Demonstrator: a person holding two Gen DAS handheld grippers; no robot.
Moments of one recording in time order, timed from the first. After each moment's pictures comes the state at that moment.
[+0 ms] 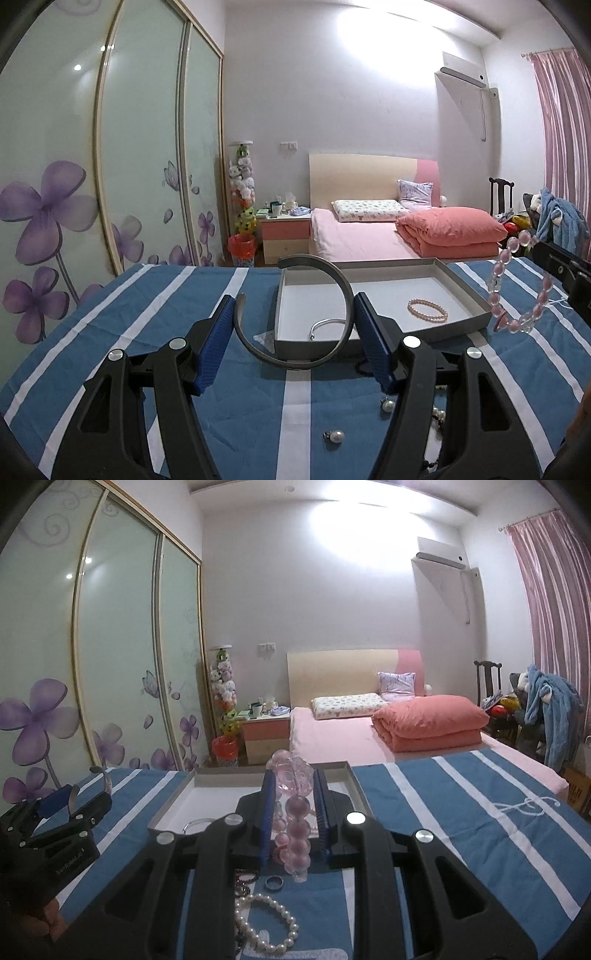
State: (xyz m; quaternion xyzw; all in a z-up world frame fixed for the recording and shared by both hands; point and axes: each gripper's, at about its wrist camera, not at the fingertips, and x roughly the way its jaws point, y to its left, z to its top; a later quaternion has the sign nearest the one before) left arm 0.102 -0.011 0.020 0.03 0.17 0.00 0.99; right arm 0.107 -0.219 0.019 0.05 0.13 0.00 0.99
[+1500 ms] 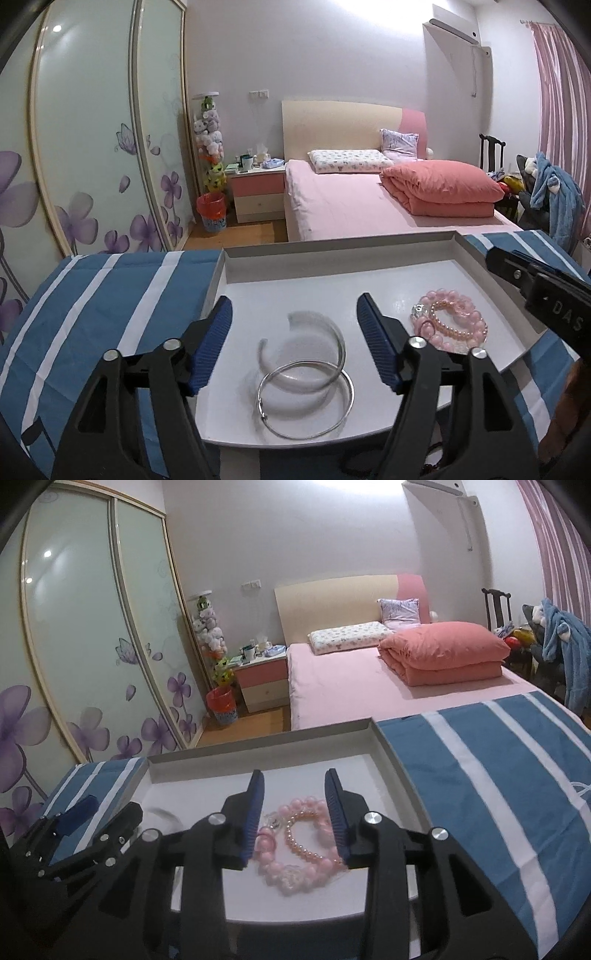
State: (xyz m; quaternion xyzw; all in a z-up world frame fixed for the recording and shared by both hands) left arm 0.243 -0.048 -0.017 0.04 0.27 -0.05 0.96; right arm 0.277 -0.240 -0.038 0.11 0.26 0.00 0.96
